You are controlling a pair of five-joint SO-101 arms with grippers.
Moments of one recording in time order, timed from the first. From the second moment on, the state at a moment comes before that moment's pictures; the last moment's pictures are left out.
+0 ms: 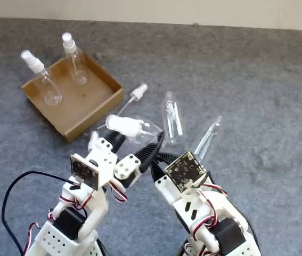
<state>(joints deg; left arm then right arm) 29.1 -103.7 95.6 10.9 9.3 -36.0 -105.0 81.7 52.4 13.8</state>
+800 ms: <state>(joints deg) 3.5 -79.9 67.4 20.2 2.8 -35.5 -105.0 85.3 52.4 13.8</state>
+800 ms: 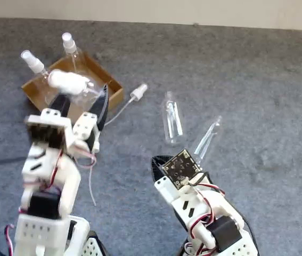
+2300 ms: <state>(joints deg) -1.7 10.2 36.3 -21.4 2.4 -27.6 -104.9 95.5 36.7 13.8</state>
